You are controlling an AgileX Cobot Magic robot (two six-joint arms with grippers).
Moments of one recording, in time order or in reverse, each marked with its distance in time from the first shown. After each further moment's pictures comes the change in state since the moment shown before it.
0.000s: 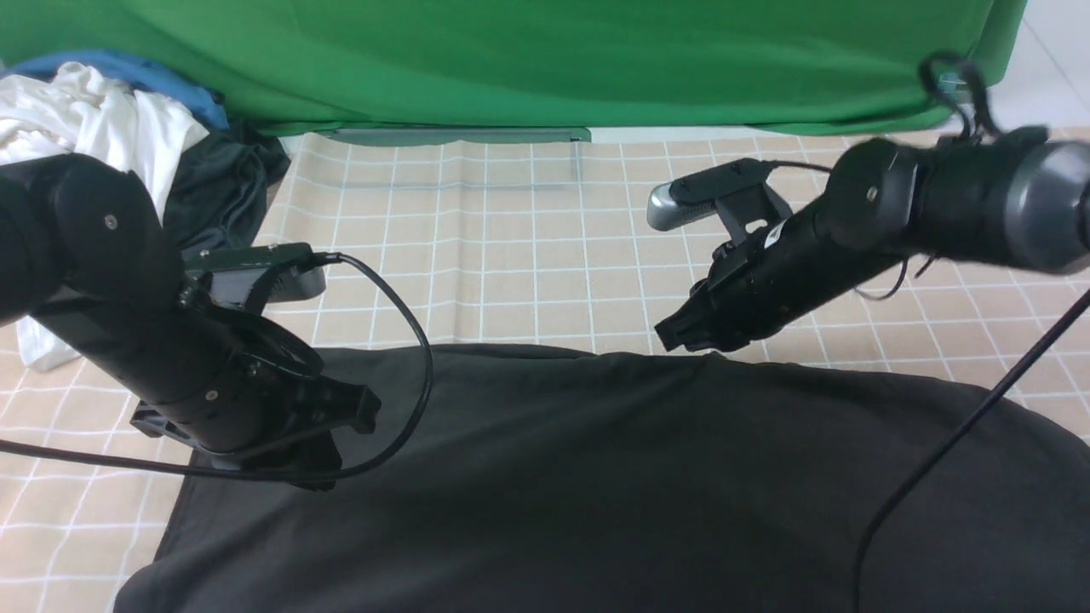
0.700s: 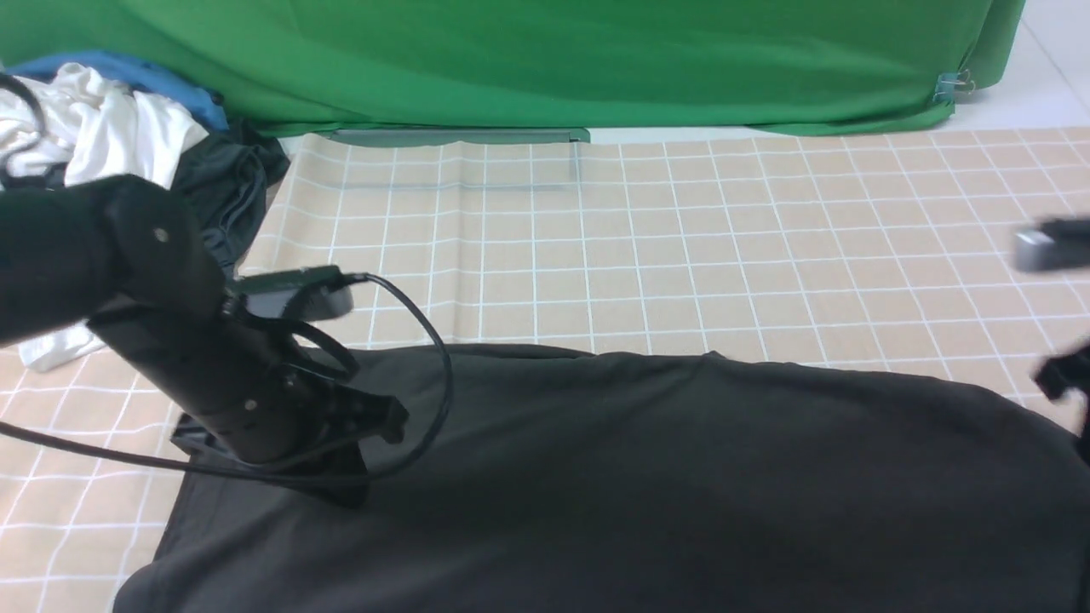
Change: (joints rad) right arm -0.537 -0.338 0.260 -0.311 0.591 0.198; left arm -0.034 0.112 -0.001 -0.060 -0.037 0.028
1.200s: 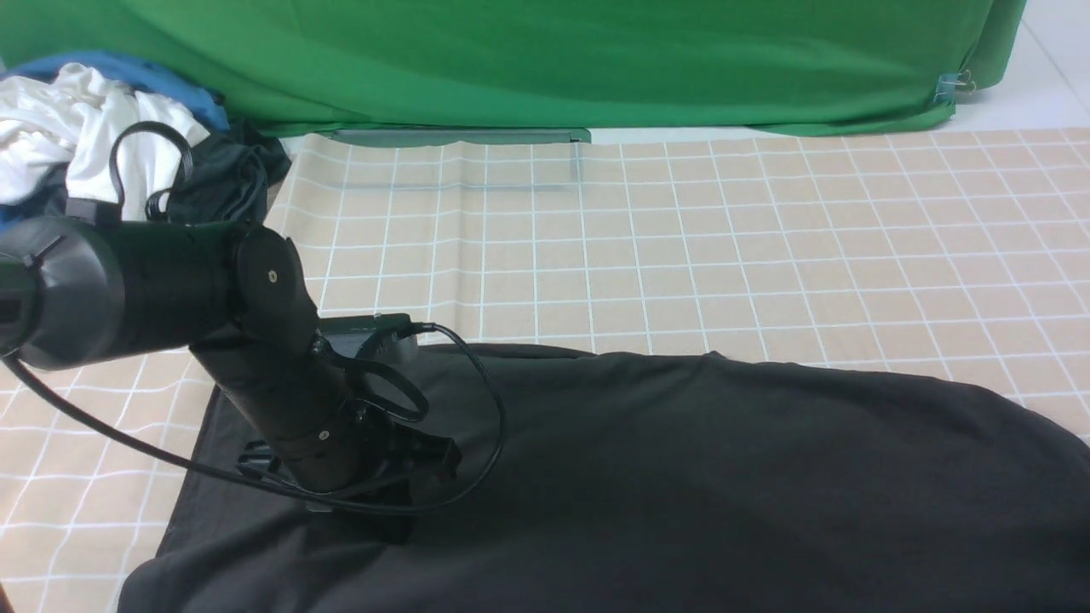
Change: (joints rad) right arm -0.151 -0.128 0.381 -0.006 -0.207 0.082; left arm -0.079 0.151 -0.018 0.019 -0.040 -0.039
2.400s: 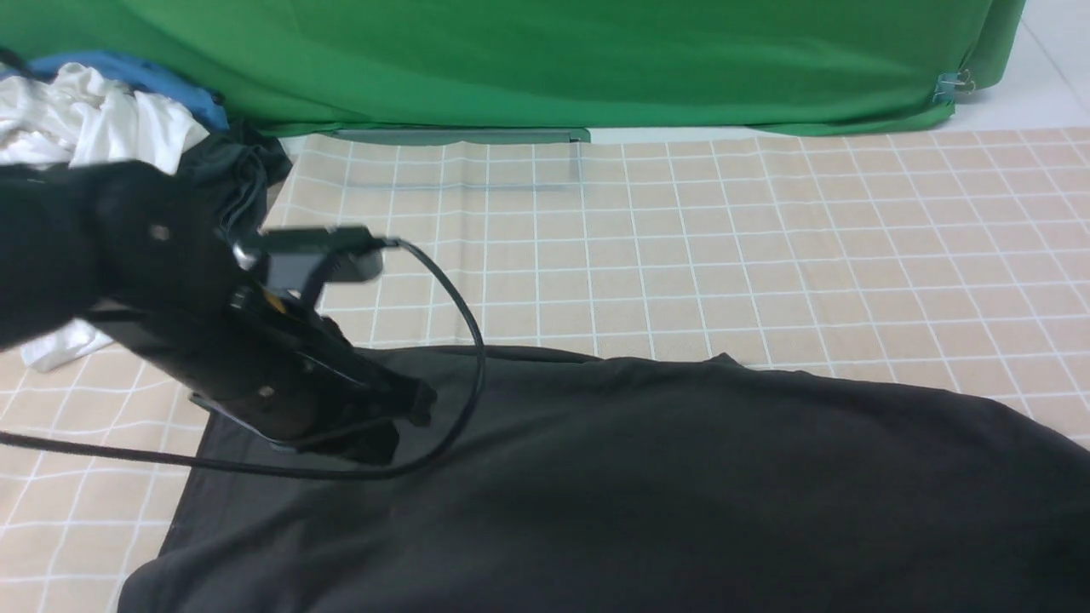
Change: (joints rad) right arm 0.001 0.109 -0.193 -0.004 -0.032 0.080; left arm -0.001 -0.323 0.009 0.024 -0.011 0.004
